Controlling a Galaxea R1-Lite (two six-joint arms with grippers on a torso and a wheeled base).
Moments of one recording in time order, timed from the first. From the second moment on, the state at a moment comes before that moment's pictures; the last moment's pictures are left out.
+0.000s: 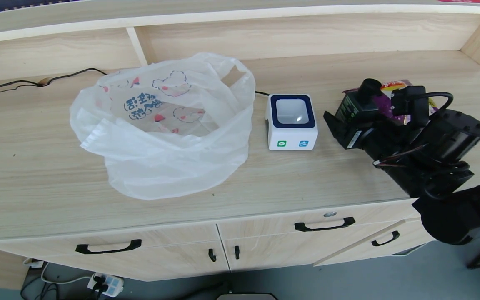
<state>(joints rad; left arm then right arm) 0.00 0.00 0.00 -0.02 0.00 0.02 0.30 1.89 -0.82 -1.34 -0.06 -0.01</state>
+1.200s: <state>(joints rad) 0.00 0.00 0.00 -0.02 0.00 0.02 0.32 1.82 -0.76 -1.37 -0.05 -0.01</state>
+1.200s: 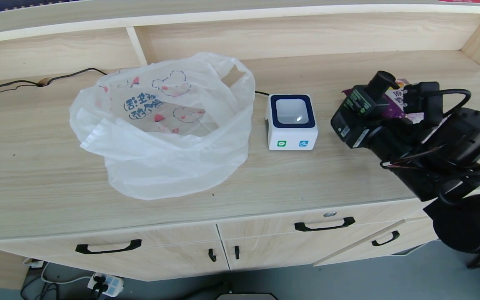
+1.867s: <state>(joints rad) 0.00 0.00 0.00 -0.02 0.00 0.02 0.64 1.44 -0.43 -1.37 -0.03 0.20</state>
